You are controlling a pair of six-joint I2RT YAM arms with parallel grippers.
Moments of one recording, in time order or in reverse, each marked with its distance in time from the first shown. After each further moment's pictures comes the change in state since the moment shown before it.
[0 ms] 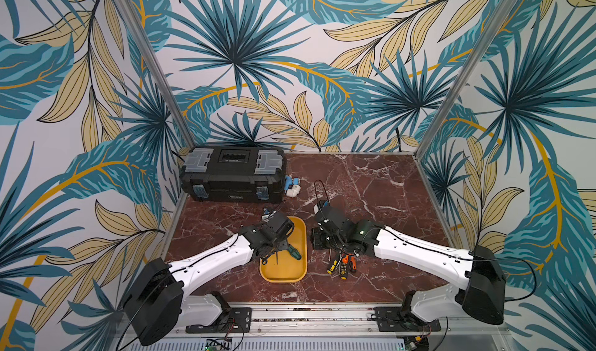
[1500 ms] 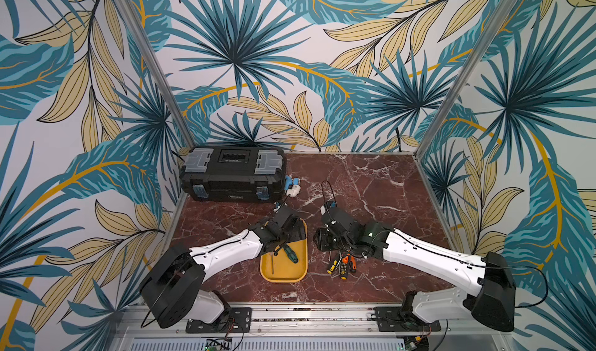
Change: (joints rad) left arm 0.021 0.097 0.001 0.349 0.118 0.044; right arm -0.011 -0.074 -0.038 -0.037 0.005 0.000
